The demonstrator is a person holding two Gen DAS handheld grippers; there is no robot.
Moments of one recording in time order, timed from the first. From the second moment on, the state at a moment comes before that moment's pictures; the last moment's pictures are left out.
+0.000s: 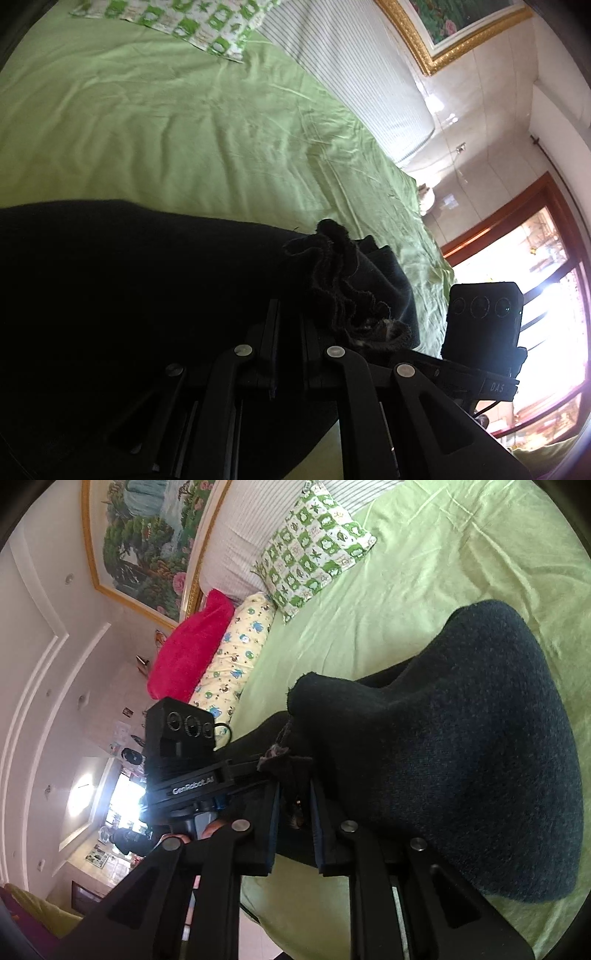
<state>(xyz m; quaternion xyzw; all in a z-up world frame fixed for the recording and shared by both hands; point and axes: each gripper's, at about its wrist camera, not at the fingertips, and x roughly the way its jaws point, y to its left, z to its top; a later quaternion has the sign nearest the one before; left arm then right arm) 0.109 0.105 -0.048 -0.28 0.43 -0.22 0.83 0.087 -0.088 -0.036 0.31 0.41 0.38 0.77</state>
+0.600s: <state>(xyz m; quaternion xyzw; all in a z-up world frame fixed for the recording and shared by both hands) 0.011 0.186 -0.025 -0.36 0.35 -0.09 0.86 0.087 -0.055 -0.012 0.28 0.40 0.41 0.77</state>
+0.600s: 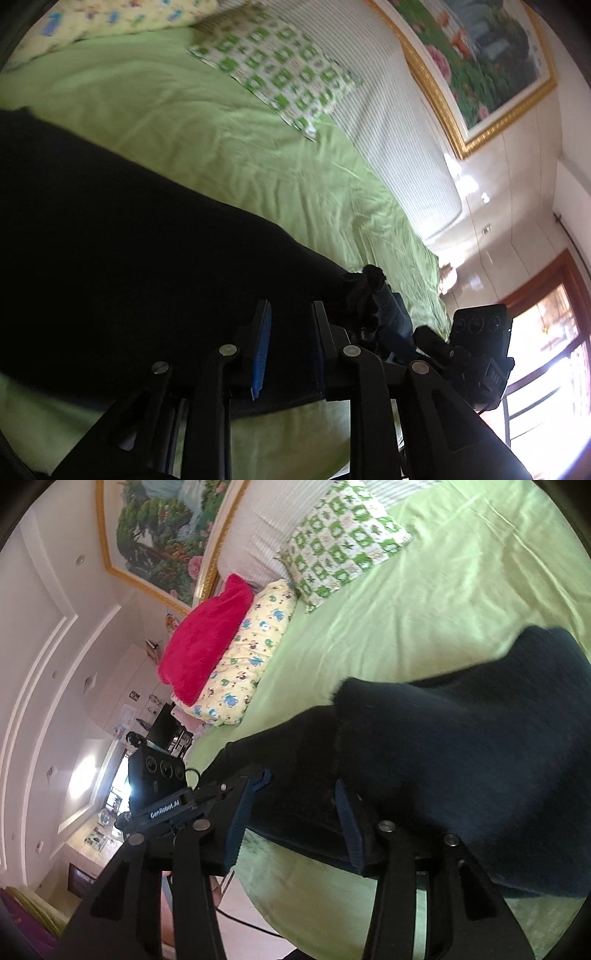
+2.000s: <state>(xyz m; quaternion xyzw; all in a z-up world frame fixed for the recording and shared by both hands) -0.138 0.306 -0.050 -0.50 0.27 0.13 0.81 0.151 0.176 0.024 0.01 0.45 0.53 0.72</state>
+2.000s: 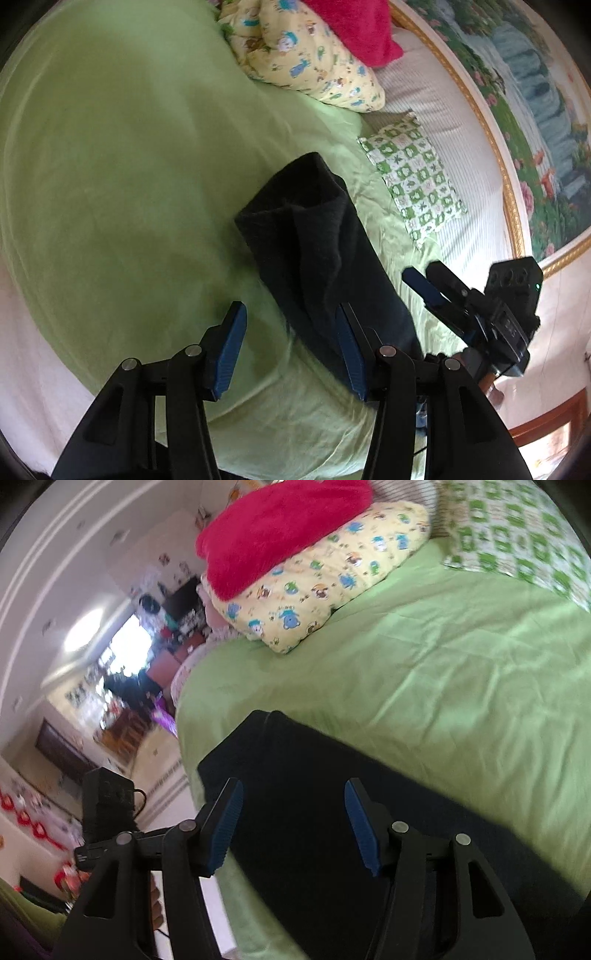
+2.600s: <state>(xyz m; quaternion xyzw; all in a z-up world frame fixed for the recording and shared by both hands) -0.115 0.324 -0.062 -0.53 0.27 0.13 0.79 0.187 0.288 0.003 -0.11 0.49 0.58 0.65</state>
